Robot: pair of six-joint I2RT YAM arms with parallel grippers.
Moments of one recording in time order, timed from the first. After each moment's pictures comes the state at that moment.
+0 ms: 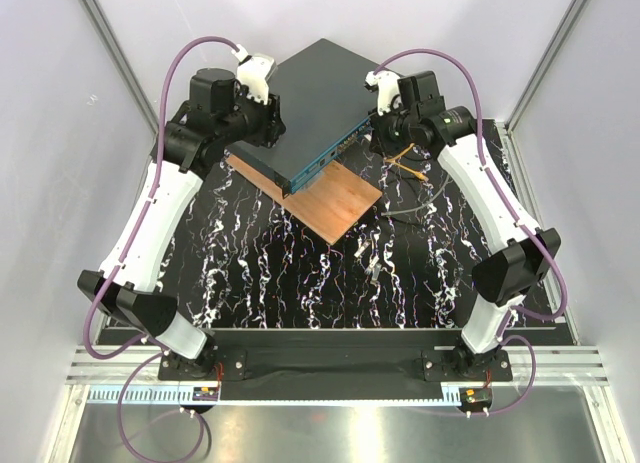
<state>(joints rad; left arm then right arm) -0.38 1.55 1.89 -0.75 0.16 0.02 0.41 1.79 1.99 -0.89 -0.17 -0.10</state>
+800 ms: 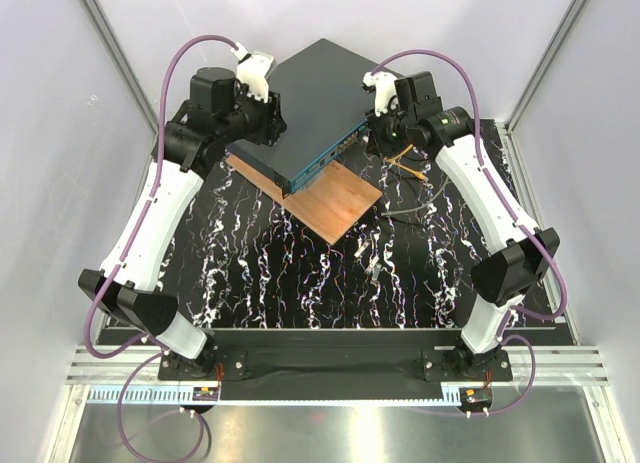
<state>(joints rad) -0.38 1.56 1.89 -0.73 0.16 0.00 0.42 1.79 1.99 -0.89 -0.18 -0.08</state>
